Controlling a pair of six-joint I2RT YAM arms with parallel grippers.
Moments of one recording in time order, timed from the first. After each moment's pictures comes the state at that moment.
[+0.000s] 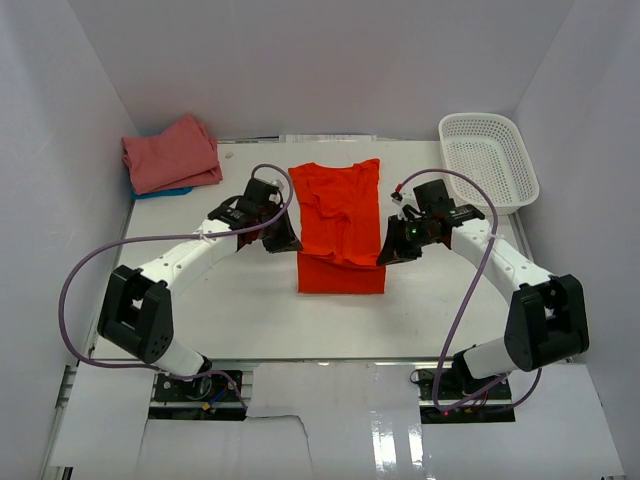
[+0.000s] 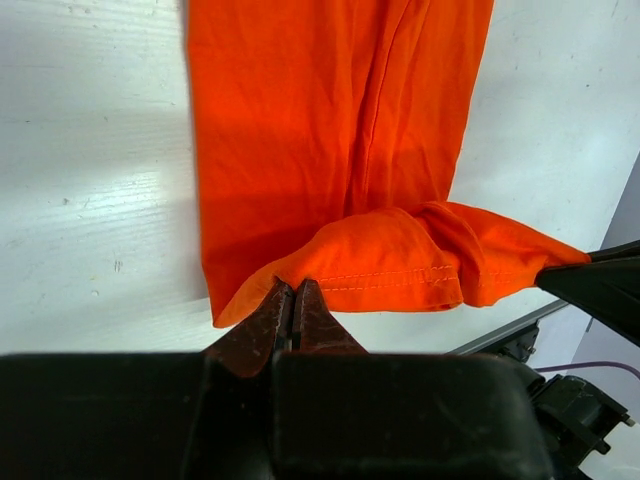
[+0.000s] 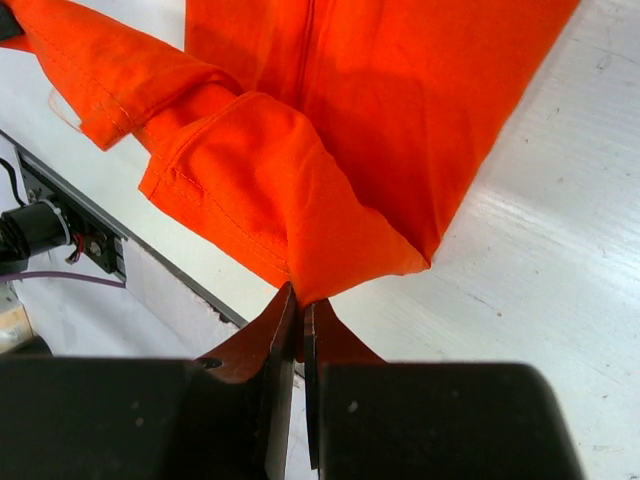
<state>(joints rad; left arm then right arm) -0.50 1.50 1.11 -0.50 0.21 -0.72 0.35 1.42 1.03 -0.67 -0.54 0.27</state>
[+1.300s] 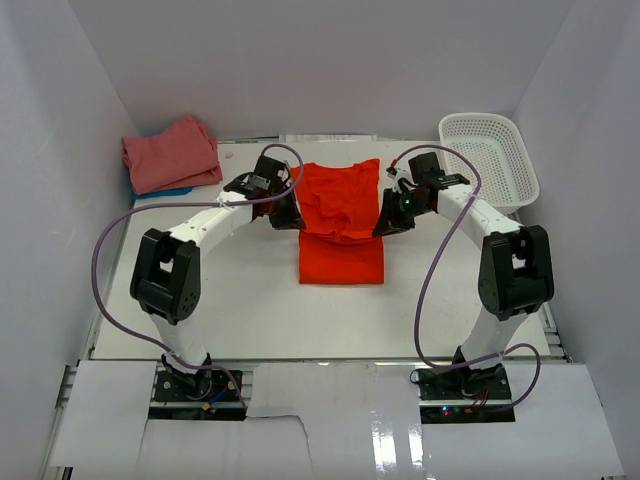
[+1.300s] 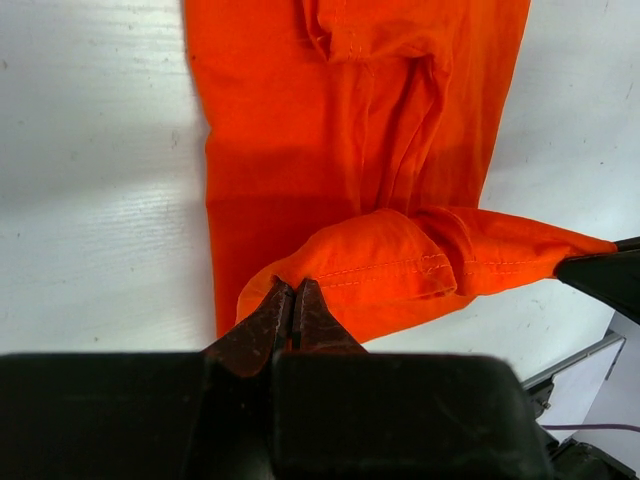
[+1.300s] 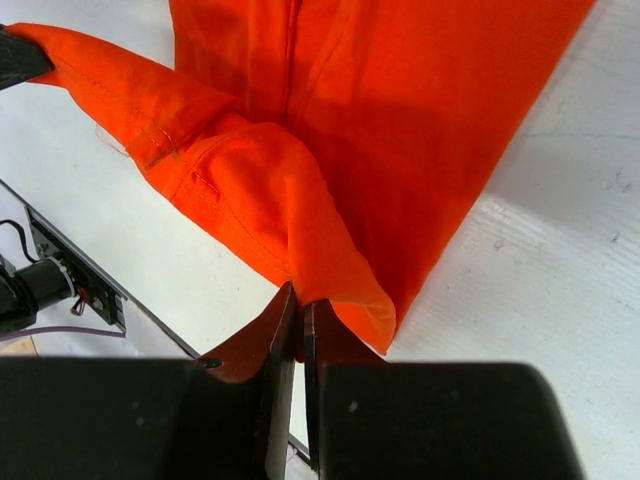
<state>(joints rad) -0.44 1.79 1.37 -0.51 0.21 -0.63 0.28 1.75 1.32 -0.66 -0.57 0.21</state>
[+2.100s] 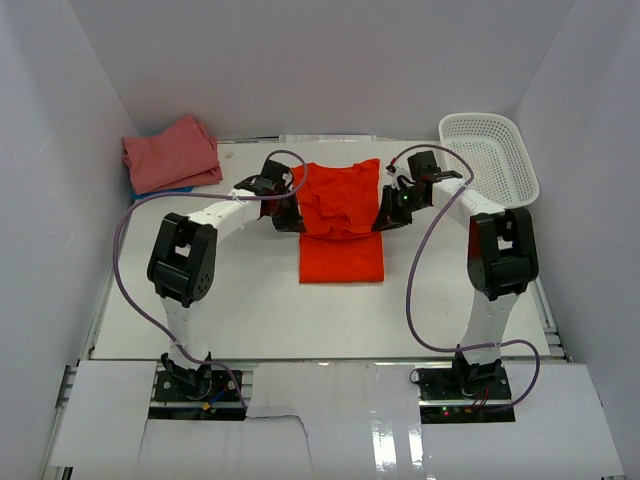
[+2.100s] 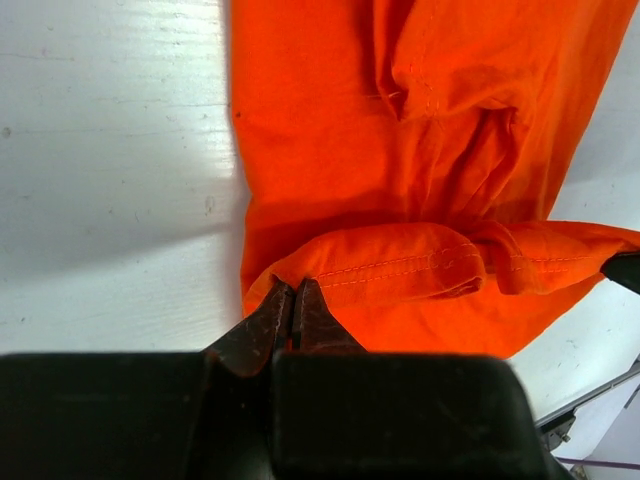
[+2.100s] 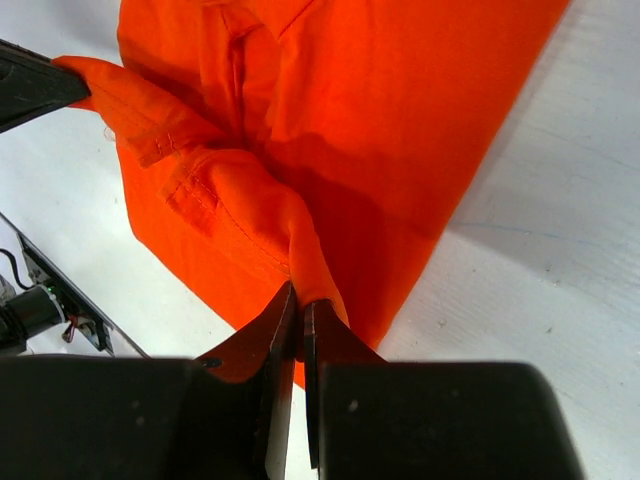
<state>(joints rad) -0.42 1.95 1.42 -0.46 0.21 -0.62 0.24 1.93 1.41 -0.60 -0.60 0.19</state>
